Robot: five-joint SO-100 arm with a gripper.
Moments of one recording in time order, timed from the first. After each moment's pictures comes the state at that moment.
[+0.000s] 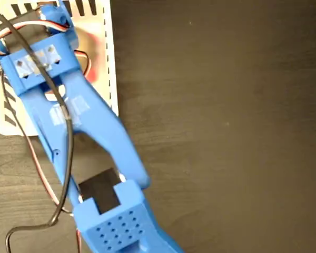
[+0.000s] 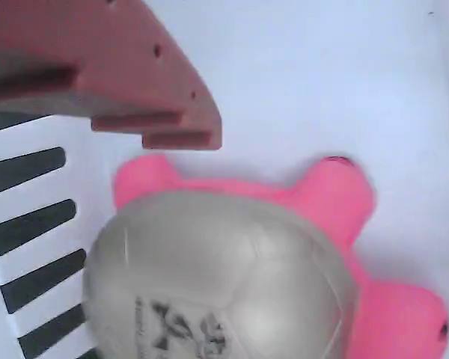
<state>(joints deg) -17.2 55.5 49.8 87.8 21.7</state>
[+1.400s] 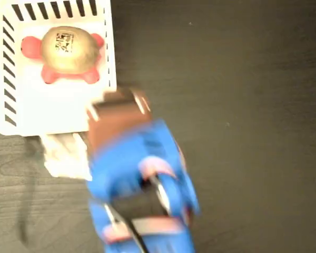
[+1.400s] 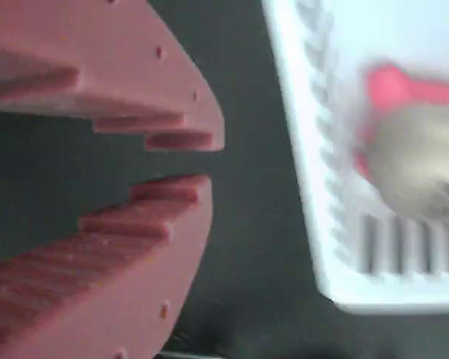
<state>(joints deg) -4.0 147.0 136.6 62.8 3.0</state>
